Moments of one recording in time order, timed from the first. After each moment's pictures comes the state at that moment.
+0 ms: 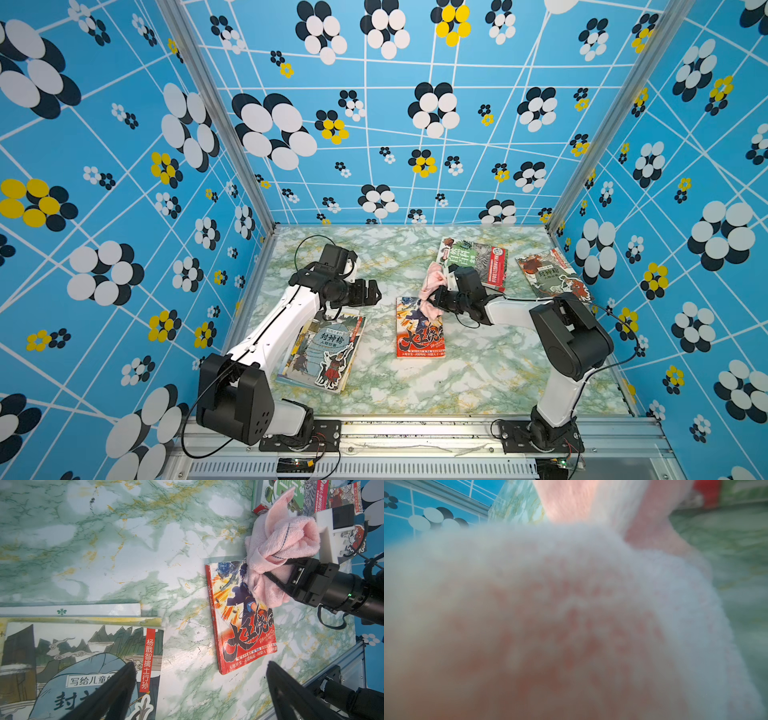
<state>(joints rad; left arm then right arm) -0.30 1.41 1.15 -0.76 0.33 -0.33 0.52 1.86 0.93 0.21 -0.31 0.73</state>
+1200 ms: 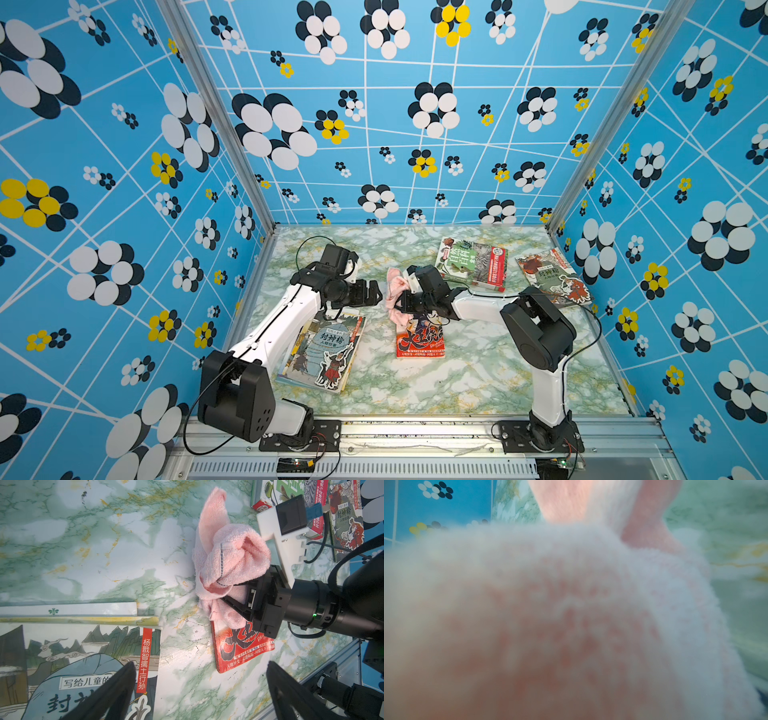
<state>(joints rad) -0.30 1.42 1.15 -0.76 0.34 -0.33 0.68 2.01 1.19 0.04 -0.35 0.63</state>
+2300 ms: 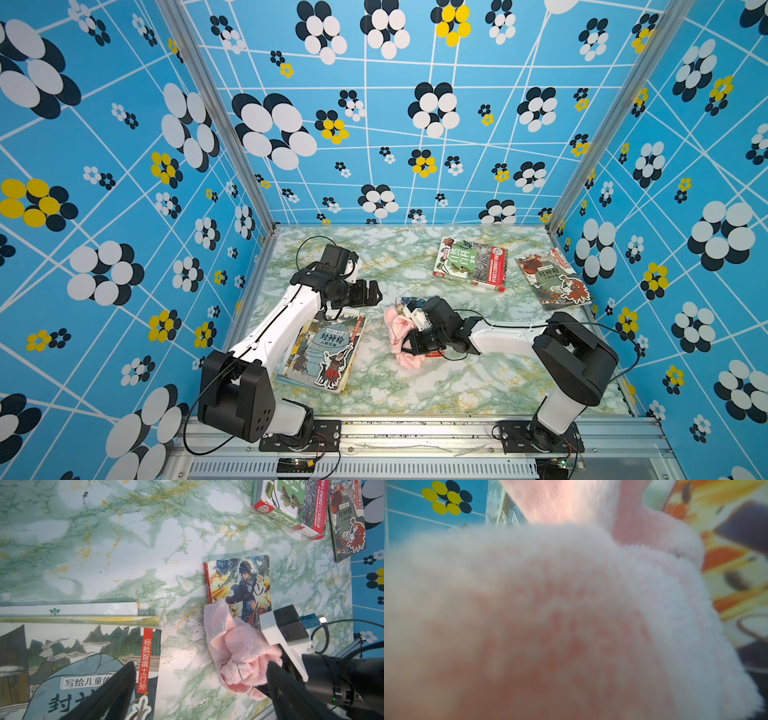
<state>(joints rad) -0.30 1.42 1.15 -0.76 0.34 -0.33 0.84 1.69 0.78 0.04 -0.44 0.61</state>
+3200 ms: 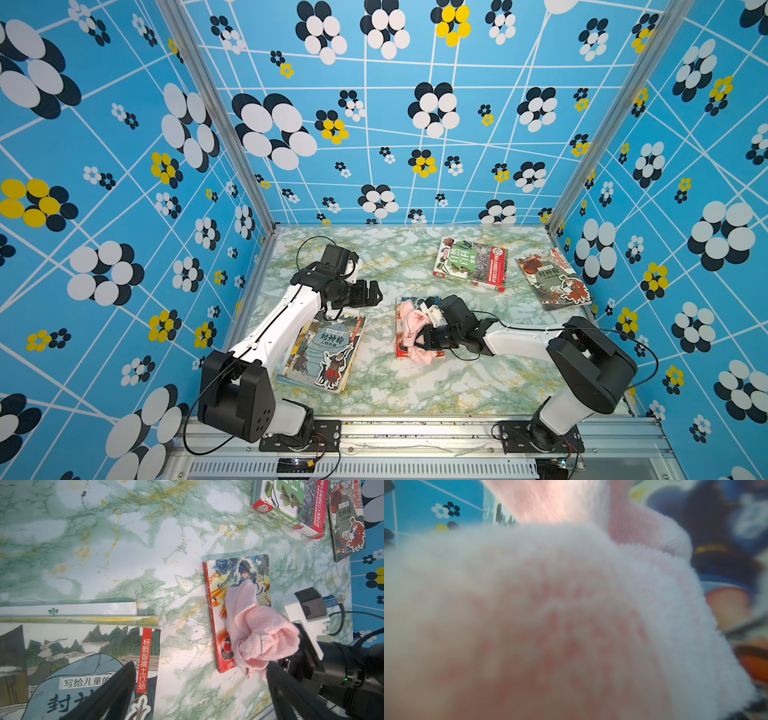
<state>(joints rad) -0.31 1.42 1.15 -0.76 0.34 -0.33 0.68 1.59 0.67 0.06 -0.42 0.66</state>
